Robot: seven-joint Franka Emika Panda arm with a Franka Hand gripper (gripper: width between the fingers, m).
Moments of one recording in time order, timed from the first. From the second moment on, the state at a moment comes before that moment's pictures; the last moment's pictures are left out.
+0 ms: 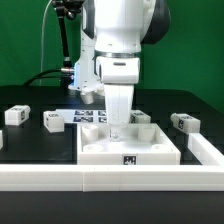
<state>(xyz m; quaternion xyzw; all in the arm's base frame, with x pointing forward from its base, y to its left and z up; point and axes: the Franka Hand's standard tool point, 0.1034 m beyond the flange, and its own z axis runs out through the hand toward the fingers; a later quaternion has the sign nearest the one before) 0.440 0.010 0.006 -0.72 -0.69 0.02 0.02</state>
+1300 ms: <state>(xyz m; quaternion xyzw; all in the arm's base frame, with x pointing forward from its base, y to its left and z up) 0.446 0.029 0.008 -0.72 -0.69 0.01 0.01</state>
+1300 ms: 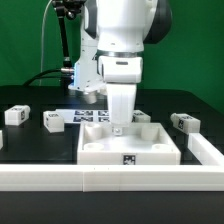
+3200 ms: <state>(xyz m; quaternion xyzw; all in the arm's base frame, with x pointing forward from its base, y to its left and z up) 0.487 0.059 0.009 -0.72 -0.69 -0.01 0.01</state>
